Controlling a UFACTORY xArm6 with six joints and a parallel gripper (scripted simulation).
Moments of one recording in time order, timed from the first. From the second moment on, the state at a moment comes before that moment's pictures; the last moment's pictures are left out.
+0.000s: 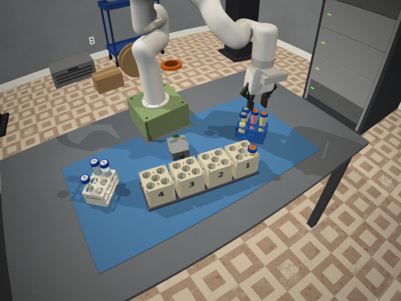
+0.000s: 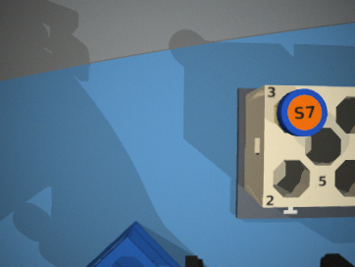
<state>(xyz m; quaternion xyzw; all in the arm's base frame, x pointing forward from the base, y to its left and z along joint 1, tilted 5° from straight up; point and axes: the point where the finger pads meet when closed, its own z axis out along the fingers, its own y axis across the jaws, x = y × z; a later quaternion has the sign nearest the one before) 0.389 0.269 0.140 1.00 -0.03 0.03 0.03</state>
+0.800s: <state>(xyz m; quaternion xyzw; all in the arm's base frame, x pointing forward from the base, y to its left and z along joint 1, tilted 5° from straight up) 0.464 0.212 0.148 1.00 -0.03 0.03 0.03</state>
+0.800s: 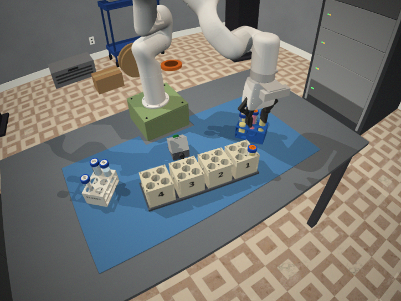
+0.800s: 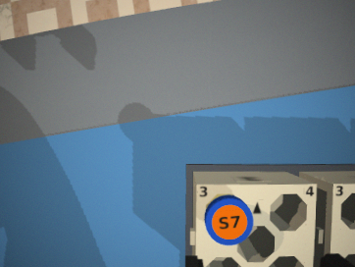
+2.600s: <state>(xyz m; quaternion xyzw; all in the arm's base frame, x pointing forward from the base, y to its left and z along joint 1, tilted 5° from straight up) 0.470 0.206 0.071 1.00 -0.03 0.03 0.03</state>
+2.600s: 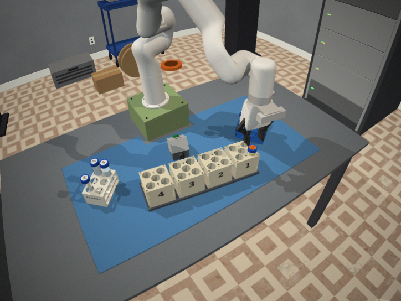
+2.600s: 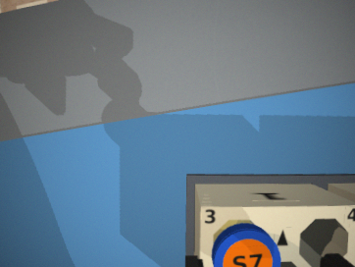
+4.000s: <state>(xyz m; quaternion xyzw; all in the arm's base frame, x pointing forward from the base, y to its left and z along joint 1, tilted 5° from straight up) 0.472 0.204 0.031 1.00 -0.03 0.03 0.03</state>
